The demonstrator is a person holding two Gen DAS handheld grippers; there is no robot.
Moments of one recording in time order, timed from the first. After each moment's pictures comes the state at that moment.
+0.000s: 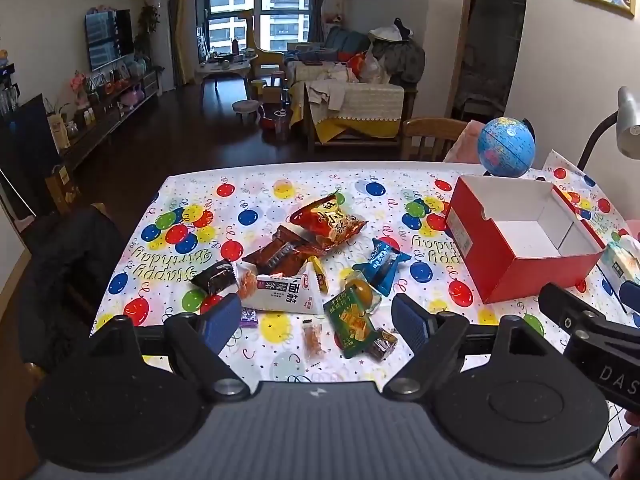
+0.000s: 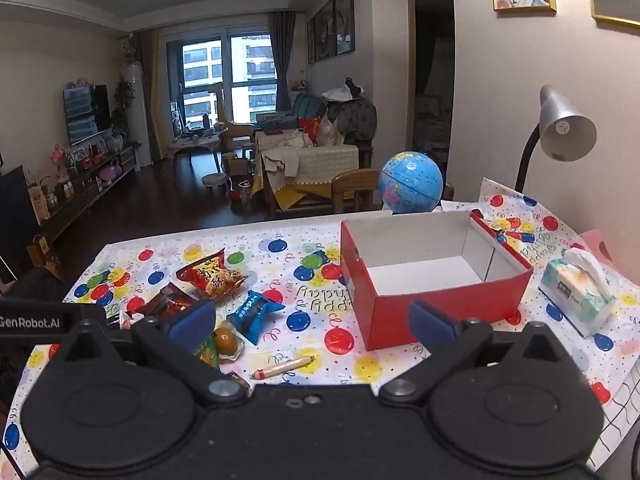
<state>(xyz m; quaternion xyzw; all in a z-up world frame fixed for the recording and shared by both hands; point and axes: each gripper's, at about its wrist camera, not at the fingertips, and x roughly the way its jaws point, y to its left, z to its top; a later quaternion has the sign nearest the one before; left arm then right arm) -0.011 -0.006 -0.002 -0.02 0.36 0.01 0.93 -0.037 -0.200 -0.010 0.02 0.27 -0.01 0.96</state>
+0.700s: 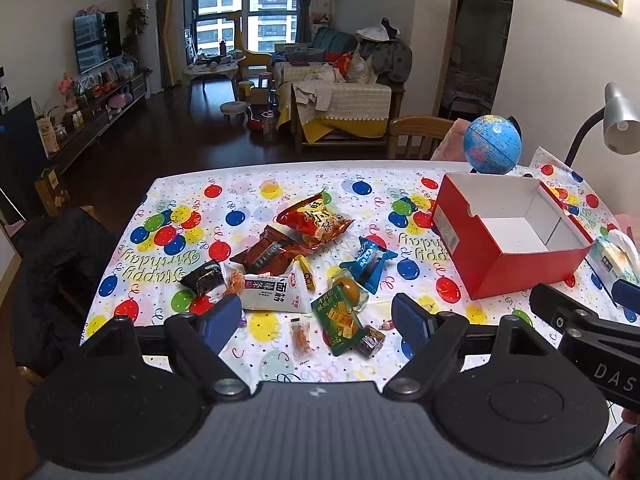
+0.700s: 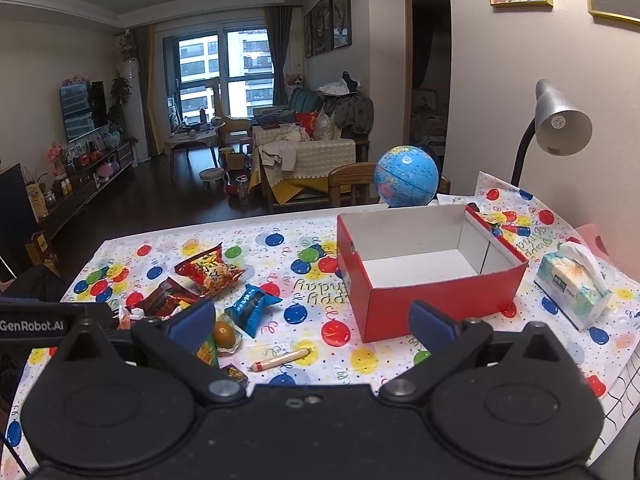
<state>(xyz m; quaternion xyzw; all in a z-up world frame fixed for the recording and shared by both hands) -0.013 -0.012 -0.002 -0.02 0.36 -0.01 0.93 -0.042 -0.205 -0.006 0.03 0.28 -0.01 0.96</state>
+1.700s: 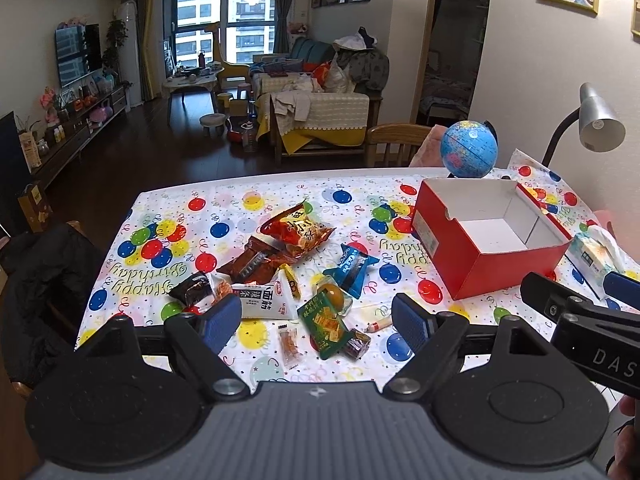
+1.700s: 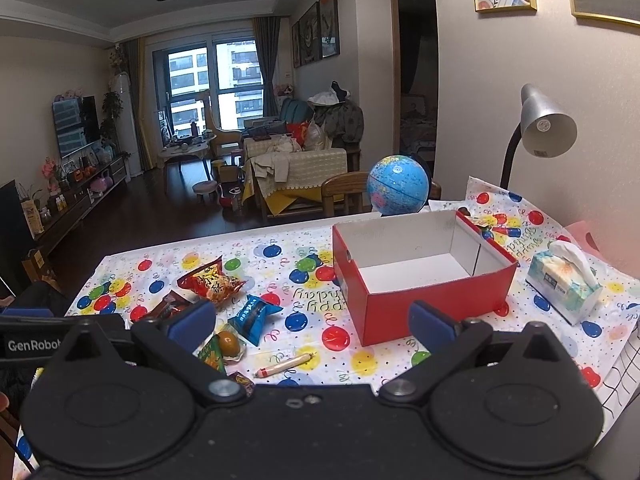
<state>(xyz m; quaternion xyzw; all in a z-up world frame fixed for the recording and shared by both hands) -0.023 -0.007 0.008 -0.01 0.34 -0.05 0.94 -0.058 -0.194 0.004 0.04 0.26 -0.03 0.96</state>
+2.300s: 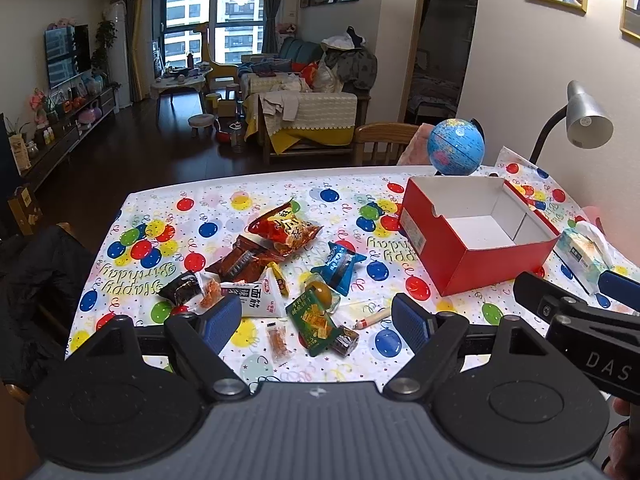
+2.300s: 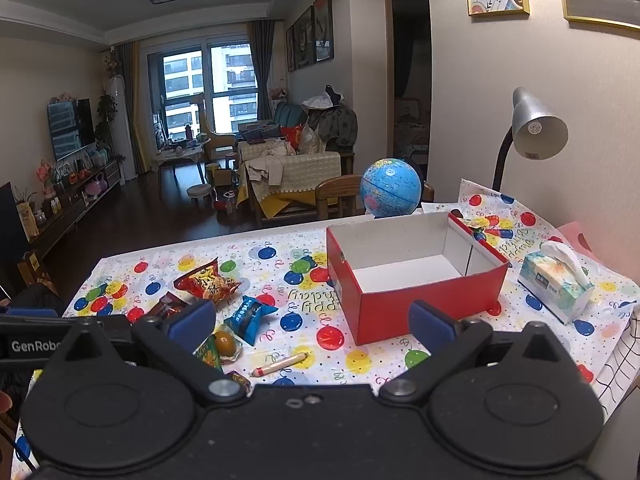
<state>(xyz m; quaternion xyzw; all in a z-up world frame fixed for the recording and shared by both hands) -0.027 -0.014 0.008 -0.01 0.34 -0.07 0.94 -0.065 -0.195 0.004 0.04 0.25 -0.03 0.97</state>
